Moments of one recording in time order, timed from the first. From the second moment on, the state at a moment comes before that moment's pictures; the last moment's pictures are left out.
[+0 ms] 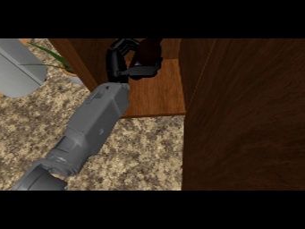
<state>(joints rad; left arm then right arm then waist) -1.09 0.00 -0.01 -0.28 0.53 0.46 -0.72 -0.06 -0.11 -0.01 -2.39 -0.30 0.21 0.54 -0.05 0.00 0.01</state>
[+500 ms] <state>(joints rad) -1.12 0.00 0.01 -0.19 0.53 0.48 -0.76 -0.06 -0.09 0.02 -2.39 -0.29 0.20 0.54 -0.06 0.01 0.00</state>
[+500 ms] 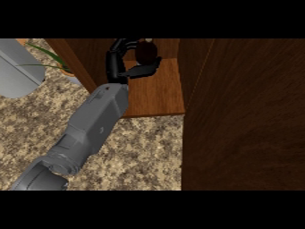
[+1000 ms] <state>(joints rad) -1.13 0.00 0.01 -0.12 0.49 0.52 -0.77 -0.11 -0.11 0.00 -2.38 -0.29 0.18 0.56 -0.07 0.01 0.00</state>
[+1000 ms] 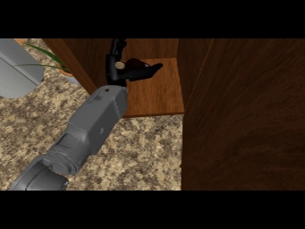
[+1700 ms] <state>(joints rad) -1.11 0.00 0.04 -0.12 0.48 0.54 -0.83 -0.09 -0.11 0.01 -2.38 -0.29 0.21 0.53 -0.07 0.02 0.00</state>
